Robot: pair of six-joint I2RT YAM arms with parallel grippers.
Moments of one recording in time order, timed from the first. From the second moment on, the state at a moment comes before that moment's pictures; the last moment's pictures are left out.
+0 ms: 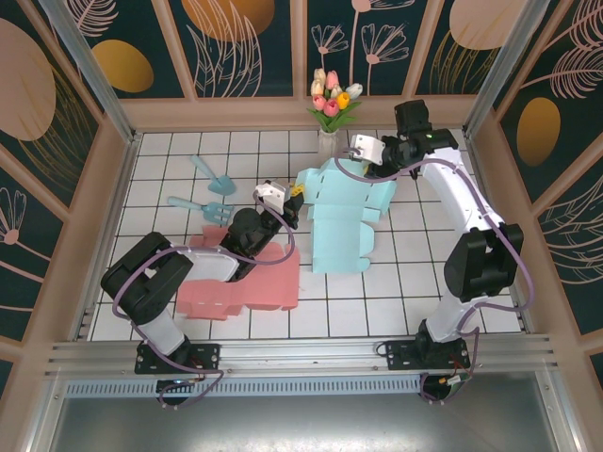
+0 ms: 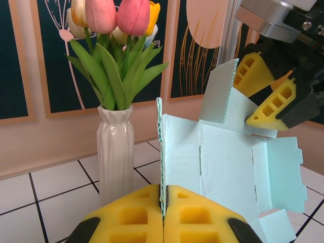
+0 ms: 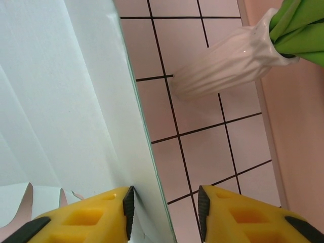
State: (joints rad) left arm -0.73 1.69 0.65 1.14 -0.06 -0.10; right arm 0.23 1.71 1.65 -0.88 -0.33 -1.18
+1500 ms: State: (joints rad) left arm -0.74 1.40 0.64 0.87 -0.23 -0.46; right arm 0.24 1.70 1.50 -0.89 -0.16 -1.14
